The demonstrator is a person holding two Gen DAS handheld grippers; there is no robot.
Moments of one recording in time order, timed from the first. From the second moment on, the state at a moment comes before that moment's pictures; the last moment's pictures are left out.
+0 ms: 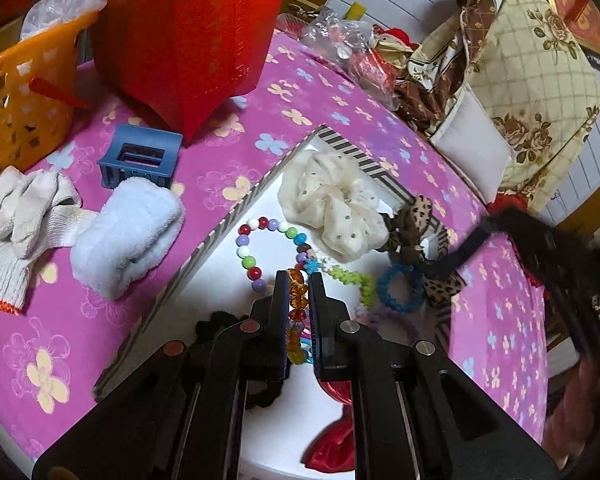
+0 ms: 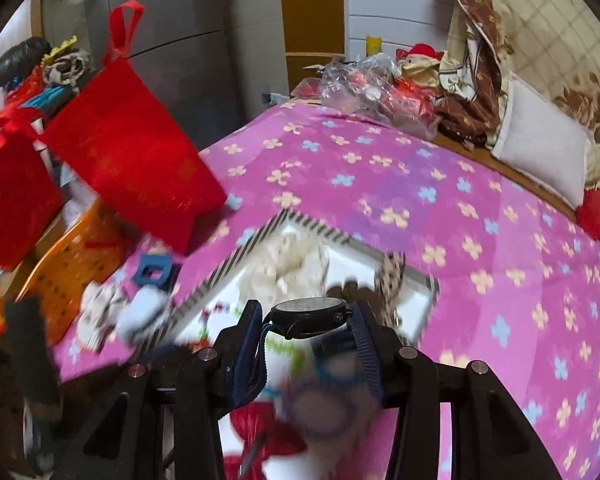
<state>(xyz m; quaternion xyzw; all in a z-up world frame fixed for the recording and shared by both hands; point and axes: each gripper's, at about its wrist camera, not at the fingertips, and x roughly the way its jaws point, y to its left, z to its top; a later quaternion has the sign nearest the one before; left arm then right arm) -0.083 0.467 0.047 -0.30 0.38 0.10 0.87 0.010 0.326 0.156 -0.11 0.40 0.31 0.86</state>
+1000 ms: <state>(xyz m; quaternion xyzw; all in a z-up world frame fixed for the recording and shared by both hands) -0.071 0.468 0.035 -0.27 0.41 0.16 0.86 0.067 0.333 0.097 -0.11 0.47 0.25 0.84</state>
